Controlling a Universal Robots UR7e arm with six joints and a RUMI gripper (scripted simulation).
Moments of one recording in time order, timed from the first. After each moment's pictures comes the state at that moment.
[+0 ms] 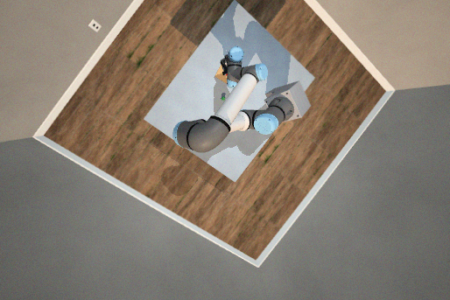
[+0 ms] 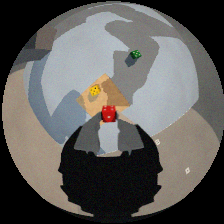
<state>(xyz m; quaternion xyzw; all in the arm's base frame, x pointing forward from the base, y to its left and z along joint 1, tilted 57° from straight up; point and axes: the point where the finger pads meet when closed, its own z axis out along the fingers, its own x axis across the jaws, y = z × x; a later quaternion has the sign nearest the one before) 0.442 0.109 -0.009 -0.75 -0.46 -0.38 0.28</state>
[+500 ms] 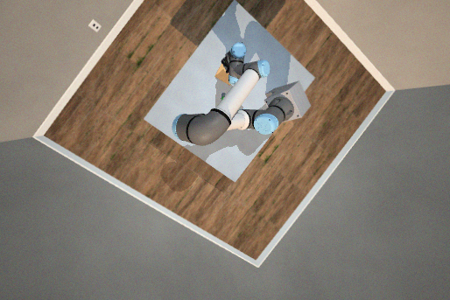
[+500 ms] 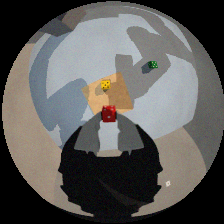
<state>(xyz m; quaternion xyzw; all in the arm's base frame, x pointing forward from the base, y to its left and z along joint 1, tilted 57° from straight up) 0.446 0.094 -0.029 -0.68 -0.56 -0.42 0.23</state>
